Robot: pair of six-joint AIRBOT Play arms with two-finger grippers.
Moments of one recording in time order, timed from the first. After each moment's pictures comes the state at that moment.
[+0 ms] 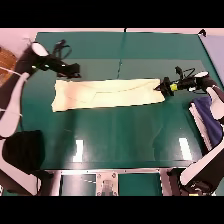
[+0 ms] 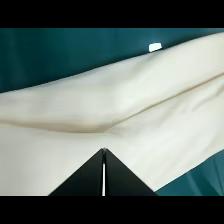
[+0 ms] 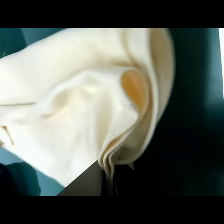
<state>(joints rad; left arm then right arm) -0.13 -1.80 1.72 1.01 -1.12 -1.41 -0.32 -2.01 1.66 -0.67 1.39 1.27</state>
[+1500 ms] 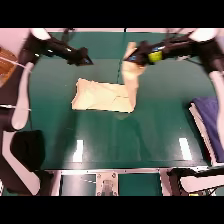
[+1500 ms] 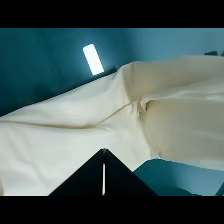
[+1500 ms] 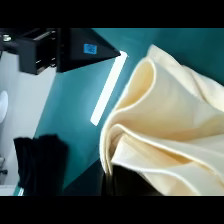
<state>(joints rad) -0.08 -1.91 2.10 0.78 -1.39 -1.36 0.22 -1.59 1.70 -0.63 1.17 1.38</state>
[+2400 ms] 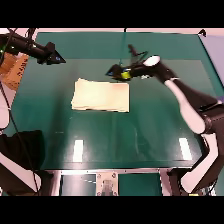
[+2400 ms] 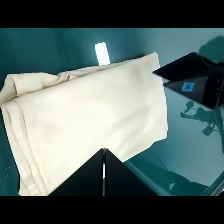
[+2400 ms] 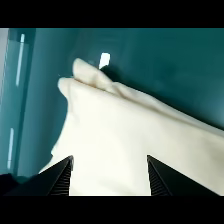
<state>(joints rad) 0.13 -1.87 2.10 0.78 -1.56 -1.36 0.22 -1.90 1.70 -0.61 1.00 1.37</state>
